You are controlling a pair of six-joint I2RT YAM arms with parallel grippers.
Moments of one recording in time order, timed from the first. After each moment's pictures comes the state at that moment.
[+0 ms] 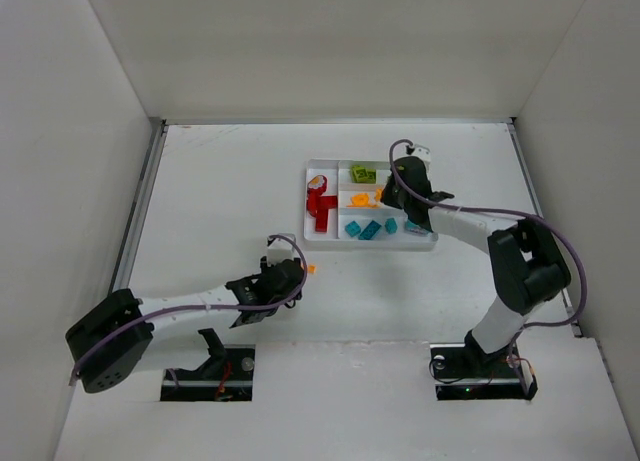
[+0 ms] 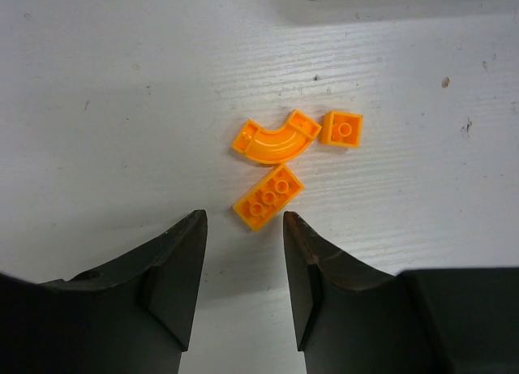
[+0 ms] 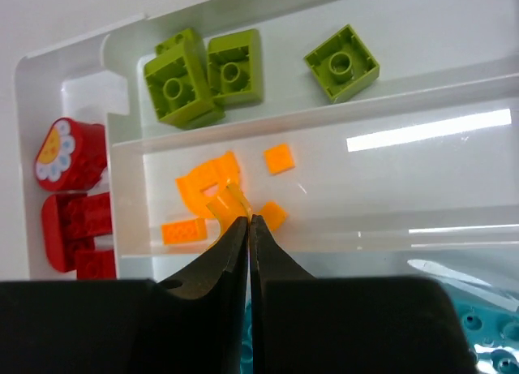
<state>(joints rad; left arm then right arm) -0.98 1.14 0.37 -0.10 -0.52 -0.71 0.46 1.65 1.00 0.04 0.25 0.62</state>
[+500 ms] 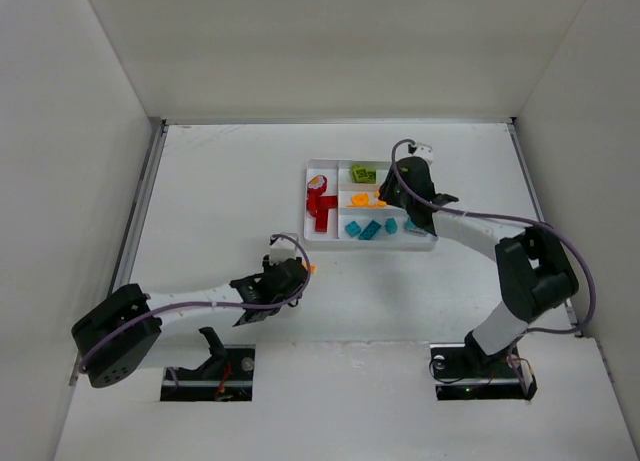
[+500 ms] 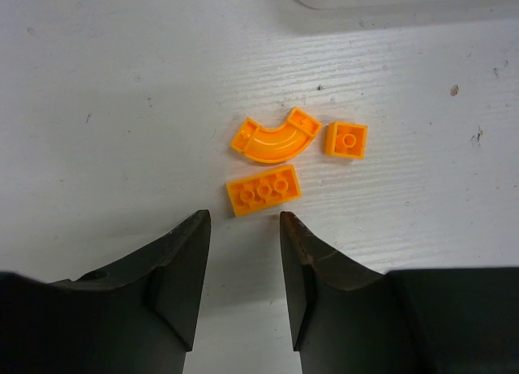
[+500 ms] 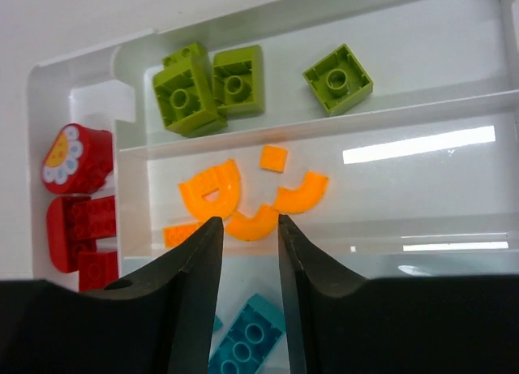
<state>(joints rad) -0.98 1.18 0.37 -0.06 -0.54 -0.69 0.45 1.67 1.01 0.06 0.26 0.58</state>
